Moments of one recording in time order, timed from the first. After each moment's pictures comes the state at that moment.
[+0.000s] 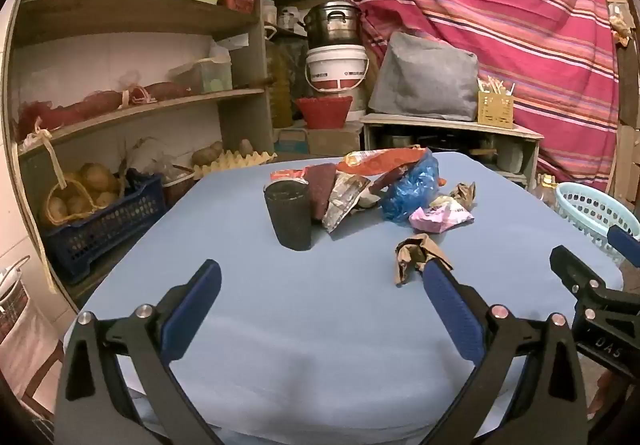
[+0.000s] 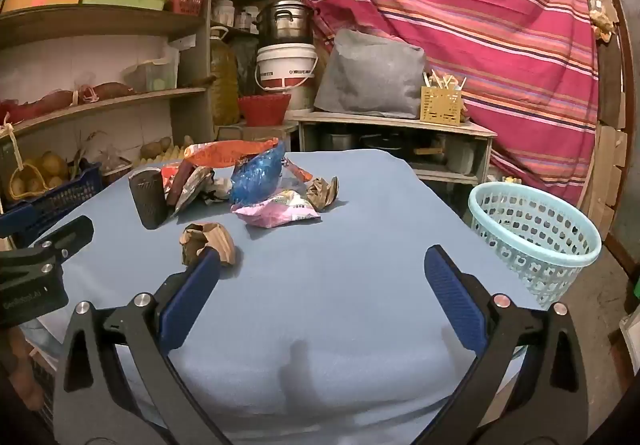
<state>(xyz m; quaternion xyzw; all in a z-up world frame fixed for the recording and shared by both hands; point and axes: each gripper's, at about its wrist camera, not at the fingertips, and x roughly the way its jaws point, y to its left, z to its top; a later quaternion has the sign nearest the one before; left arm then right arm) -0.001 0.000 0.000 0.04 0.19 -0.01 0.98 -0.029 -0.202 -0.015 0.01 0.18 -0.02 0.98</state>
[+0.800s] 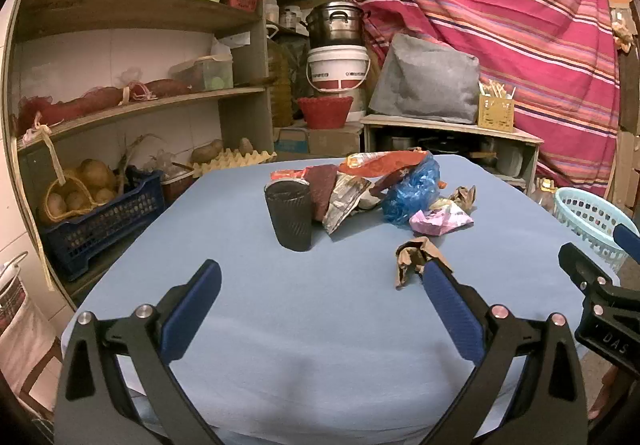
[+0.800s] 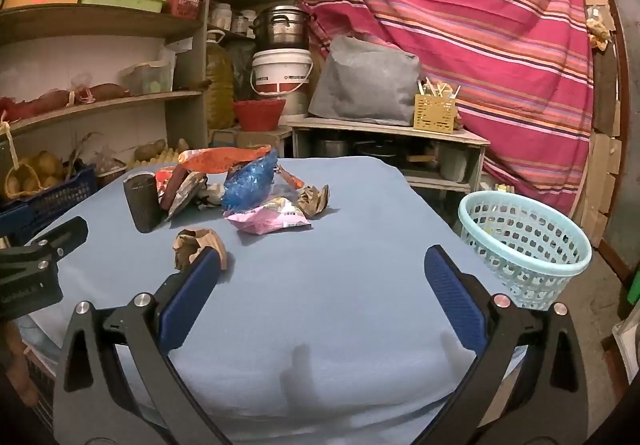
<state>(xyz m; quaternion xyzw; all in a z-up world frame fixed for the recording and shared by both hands) -0.002 0.003 0.008 0.03 0.20 -0.01 0.98 -0.031 -0.204 -0.008 0.00 0.18 -0.04 0.98</state>
